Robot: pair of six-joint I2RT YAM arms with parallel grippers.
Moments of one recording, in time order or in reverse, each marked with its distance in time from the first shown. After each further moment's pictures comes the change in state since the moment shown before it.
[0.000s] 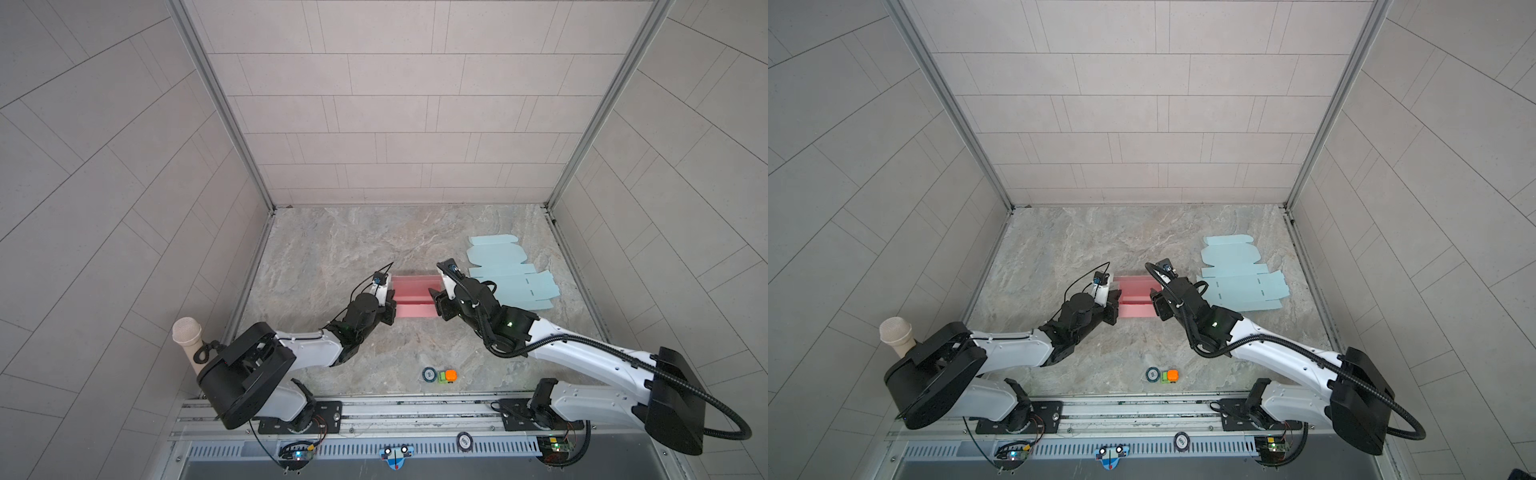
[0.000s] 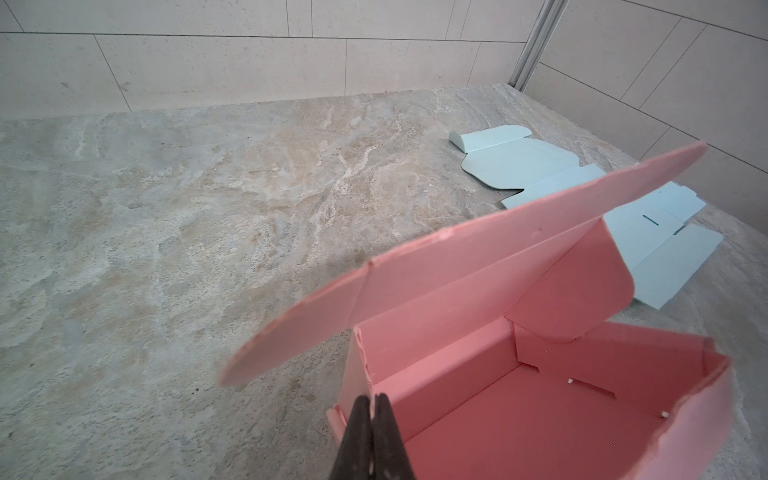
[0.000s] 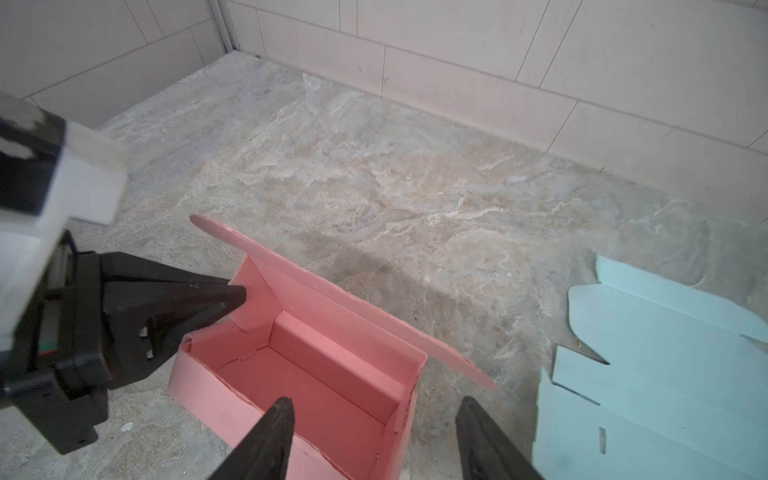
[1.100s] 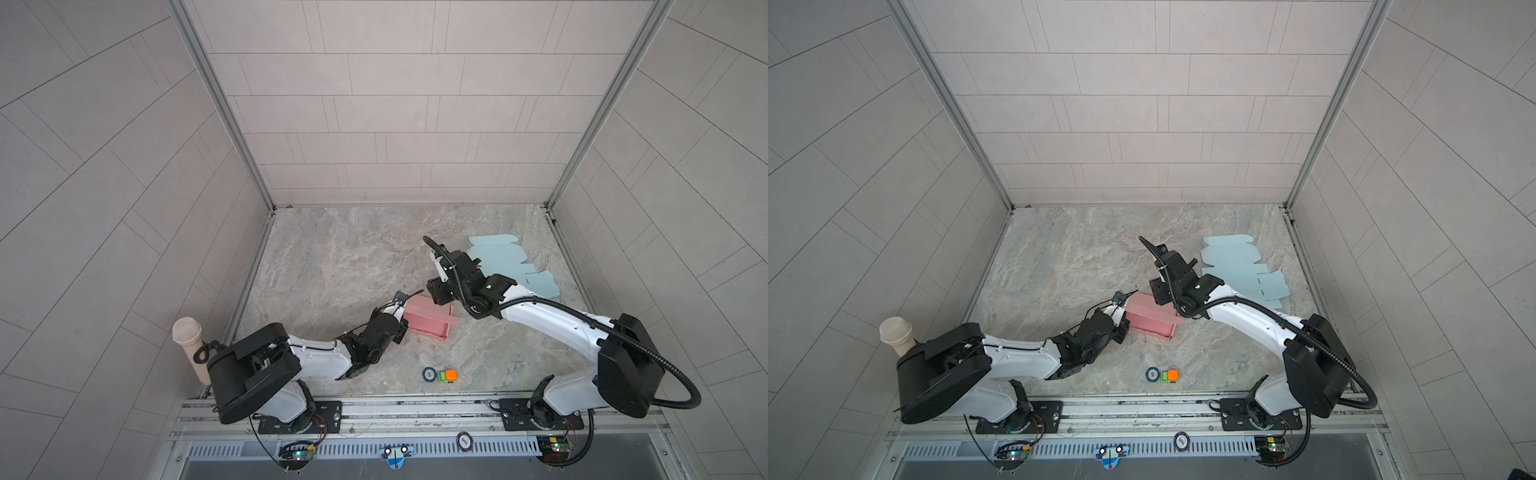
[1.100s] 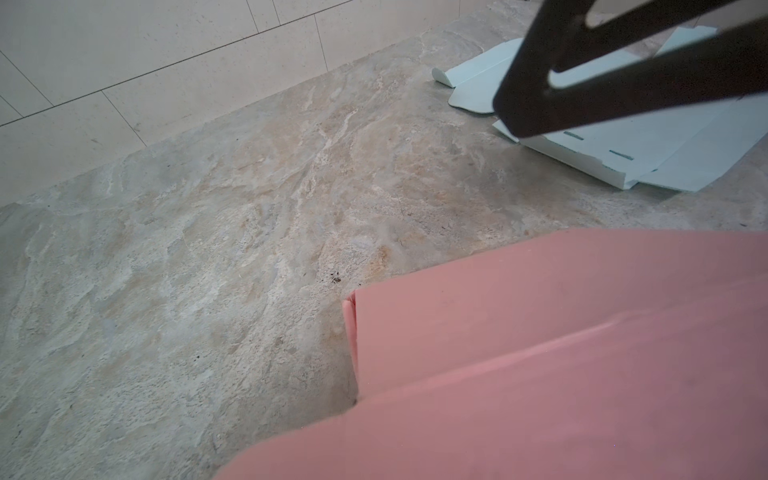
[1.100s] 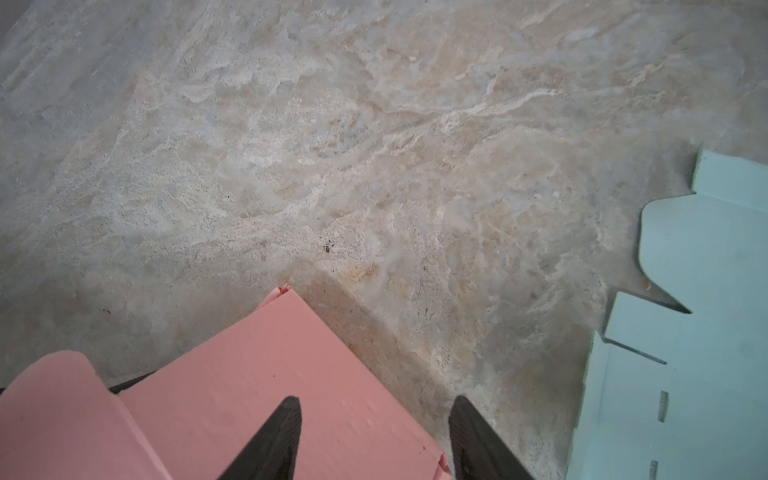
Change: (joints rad) left arm -0.255 0.036 0.000 -0.067 -0.310 0.127; right arm -0.158 0.290 0.221 -0.243 -0.253 0.100
